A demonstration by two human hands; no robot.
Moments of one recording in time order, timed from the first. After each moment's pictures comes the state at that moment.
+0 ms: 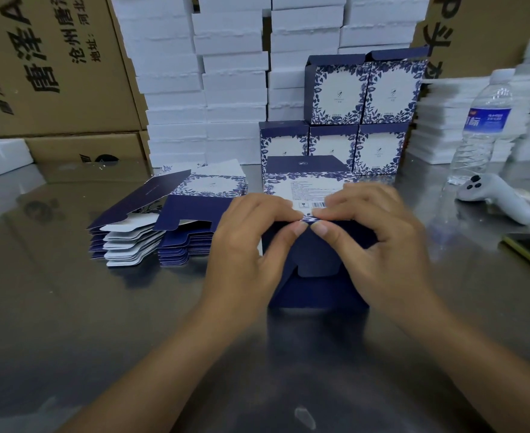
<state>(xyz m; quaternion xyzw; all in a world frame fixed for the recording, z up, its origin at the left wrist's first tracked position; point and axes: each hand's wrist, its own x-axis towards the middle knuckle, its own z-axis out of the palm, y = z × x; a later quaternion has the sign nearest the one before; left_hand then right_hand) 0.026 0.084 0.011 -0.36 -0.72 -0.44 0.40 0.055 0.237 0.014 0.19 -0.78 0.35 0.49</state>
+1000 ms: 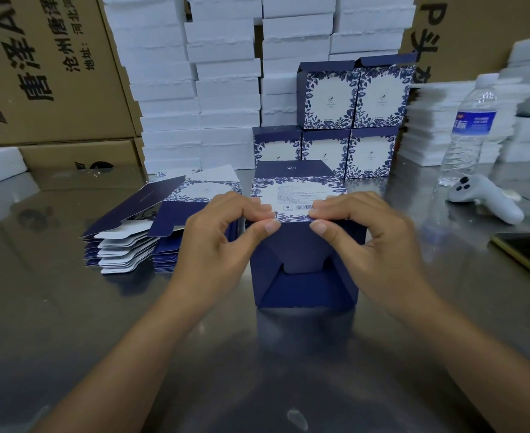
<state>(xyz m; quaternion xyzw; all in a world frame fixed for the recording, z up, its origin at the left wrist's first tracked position) 0.014 0.064 0.025 -0.35 -0.74 -0.51 0.28 0.052 0.246 0.017 0.19 -0.78 0.38 0.46</state>
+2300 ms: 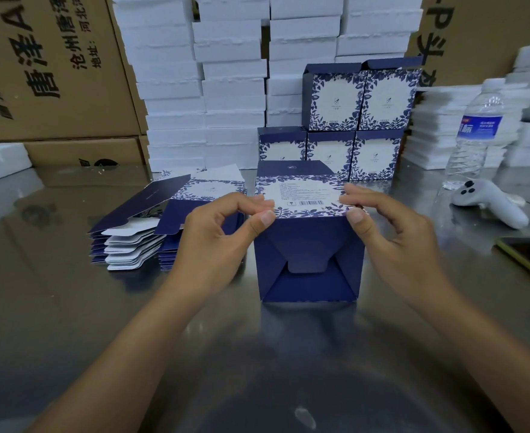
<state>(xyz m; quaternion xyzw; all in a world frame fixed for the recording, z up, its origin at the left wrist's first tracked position) 0.008 0.056 0.025 -0.29 -0.73 -0.59 0.19 0.046 0.266 0.009 0.14 -0.78 0.48 0.39</state>
